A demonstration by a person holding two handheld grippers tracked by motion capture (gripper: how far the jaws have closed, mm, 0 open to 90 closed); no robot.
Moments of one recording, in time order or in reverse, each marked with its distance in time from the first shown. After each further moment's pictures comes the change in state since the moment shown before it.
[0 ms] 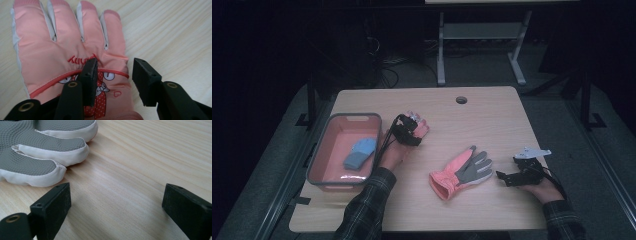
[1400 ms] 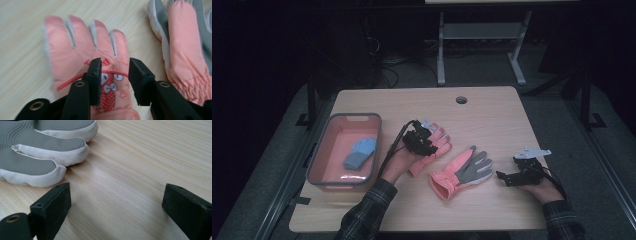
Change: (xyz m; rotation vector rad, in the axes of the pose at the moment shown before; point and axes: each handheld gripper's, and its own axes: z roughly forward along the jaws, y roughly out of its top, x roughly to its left) left arm -0.051 0.008 -0.046 -0.103 -0.201 0.104; right arm 0.000 0.000 0.000 0.000 -0.001 -0.001
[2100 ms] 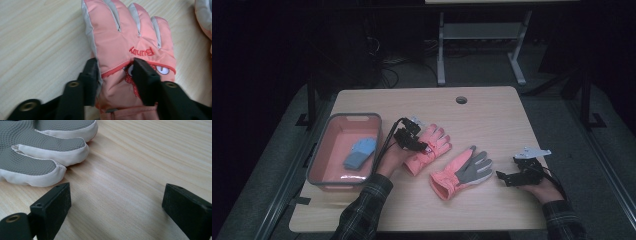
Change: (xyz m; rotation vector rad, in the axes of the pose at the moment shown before) left arm 0.037 -0.018 0.018 0.043 0.033 -0.118; right arm 0.000 0.000 0.000 0.000 0.000 0.000
